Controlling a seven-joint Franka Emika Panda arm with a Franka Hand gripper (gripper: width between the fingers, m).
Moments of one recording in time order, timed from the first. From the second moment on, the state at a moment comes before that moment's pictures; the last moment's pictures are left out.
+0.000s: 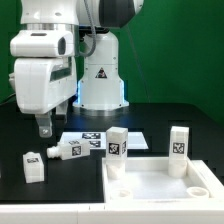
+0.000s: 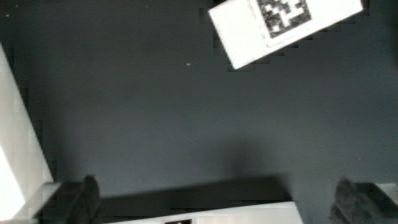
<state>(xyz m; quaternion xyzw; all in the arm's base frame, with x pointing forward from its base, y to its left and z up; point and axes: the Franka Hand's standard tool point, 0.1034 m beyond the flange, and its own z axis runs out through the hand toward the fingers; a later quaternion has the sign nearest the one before) 0.536 -0.108 0.096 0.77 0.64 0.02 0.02</state>
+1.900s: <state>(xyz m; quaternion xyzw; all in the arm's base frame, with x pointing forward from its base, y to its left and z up) 0.401 -0.095 0.026 0.70 0.71 -0.03 -0.01</state>
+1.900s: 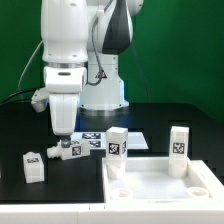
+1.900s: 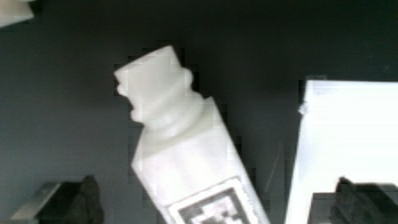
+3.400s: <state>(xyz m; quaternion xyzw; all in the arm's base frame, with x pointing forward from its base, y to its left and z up) 0.406 -0.086 0.031 0.70 0.71 -0.03 -0.02</state>
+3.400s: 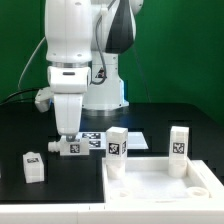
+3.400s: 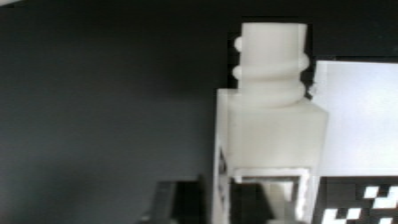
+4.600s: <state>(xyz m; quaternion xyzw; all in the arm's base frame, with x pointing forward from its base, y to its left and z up) 0.394 -0.085 0.012 0.74 0.68 -0.04 -0.03</state>
